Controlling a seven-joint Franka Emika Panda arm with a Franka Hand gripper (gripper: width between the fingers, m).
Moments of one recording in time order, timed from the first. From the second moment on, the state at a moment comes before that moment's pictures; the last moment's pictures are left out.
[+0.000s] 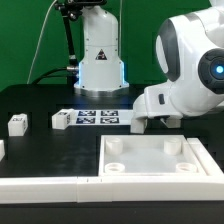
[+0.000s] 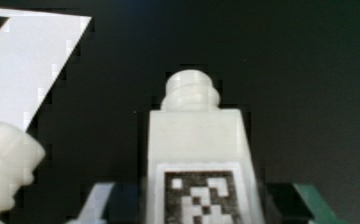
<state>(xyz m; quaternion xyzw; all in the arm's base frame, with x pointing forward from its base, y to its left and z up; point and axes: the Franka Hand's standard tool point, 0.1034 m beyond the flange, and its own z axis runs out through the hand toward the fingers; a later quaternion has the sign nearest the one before) 0.349 0.159 0.009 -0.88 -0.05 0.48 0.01</state>
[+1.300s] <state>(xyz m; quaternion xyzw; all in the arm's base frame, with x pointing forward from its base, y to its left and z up) 0.386 0.143 0.071 -0.90 -0.05 0.44 0.05</state>
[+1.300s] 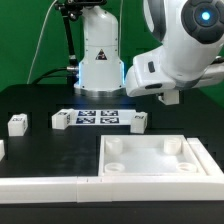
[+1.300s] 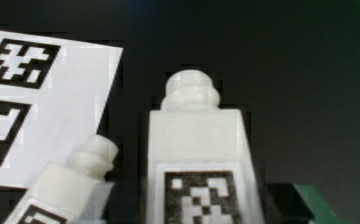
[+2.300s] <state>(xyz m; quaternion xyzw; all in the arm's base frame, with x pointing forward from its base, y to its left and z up) 0.461 0.128 0.114 -1.00 -0.06 0.03 0.05</state>
